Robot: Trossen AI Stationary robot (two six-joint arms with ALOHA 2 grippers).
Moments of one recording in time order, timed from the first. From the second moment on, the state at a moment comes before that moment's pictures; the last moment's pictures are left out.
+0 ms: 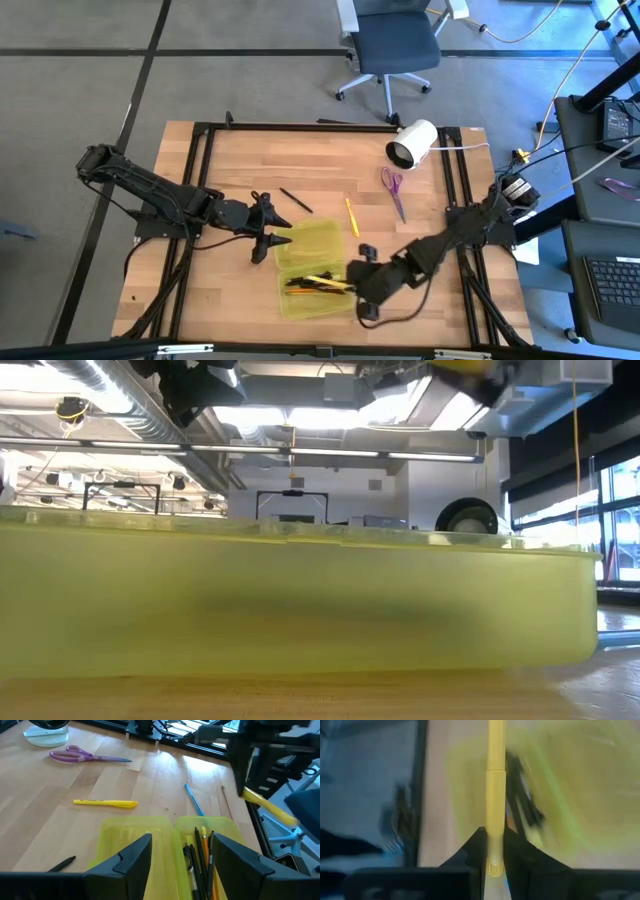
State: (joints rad) left arm -0.32 1.11 0.74 -0.10 -0.24 -0.42; right arm 0.57 1.71 1.28 -0.42 0.23 0.63
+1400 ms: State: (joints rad) left arm -0.32 1.11 0.74 -0.16 -0.24 -0.42; right arm 0.50 2.01 1.28 -0.27 -0.03 0.64
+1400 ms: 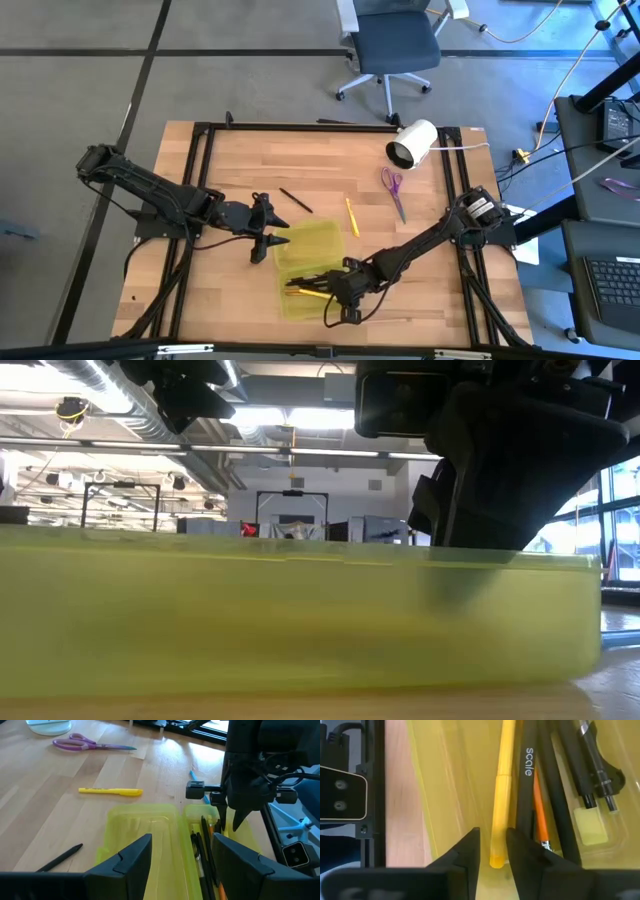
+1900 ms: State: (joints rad) left arm -0.32 1.11 0.74 -0.18 -0.25 -0.34; right arm 0.58 1.82 1.36 -0.64 -0.01 0.56
